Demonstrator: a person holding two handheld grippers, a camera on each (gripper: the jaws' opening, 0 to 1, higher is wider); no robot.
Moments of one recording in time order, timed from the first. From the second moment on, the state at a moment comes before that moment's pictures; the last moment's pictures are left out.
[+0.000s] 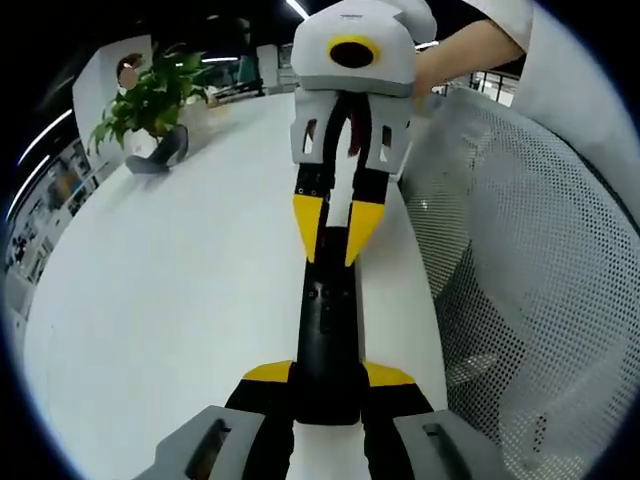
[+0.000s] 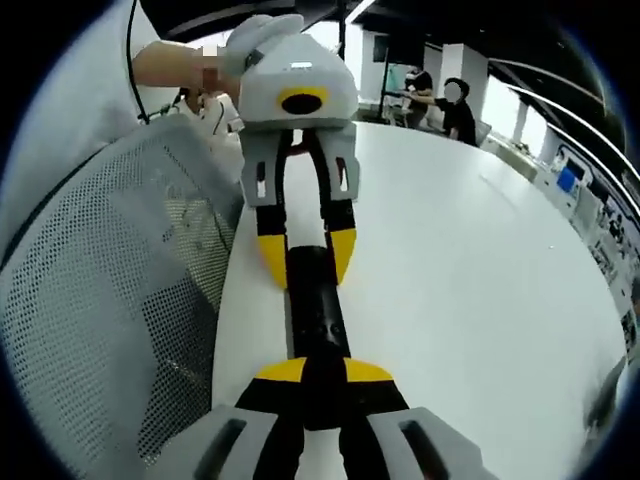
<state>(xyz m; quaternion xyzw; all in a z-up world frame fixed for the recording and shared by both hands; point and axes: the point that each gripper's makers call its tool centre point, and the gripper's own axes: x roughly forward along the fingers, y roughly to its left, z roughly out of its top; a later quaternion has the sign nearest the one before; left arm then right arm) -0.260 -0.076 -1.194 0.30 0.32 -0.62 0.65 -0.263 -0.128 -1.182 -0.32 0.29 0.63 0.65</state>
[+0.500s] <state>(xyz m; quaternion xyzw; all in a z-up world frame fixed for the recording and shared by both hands) -0.261 -0.076 -1.195 0.30 0.32 -0.62 0.65 -0.263 -0.126 -1.185 -0.42 0.36 0.61 0.57</state>
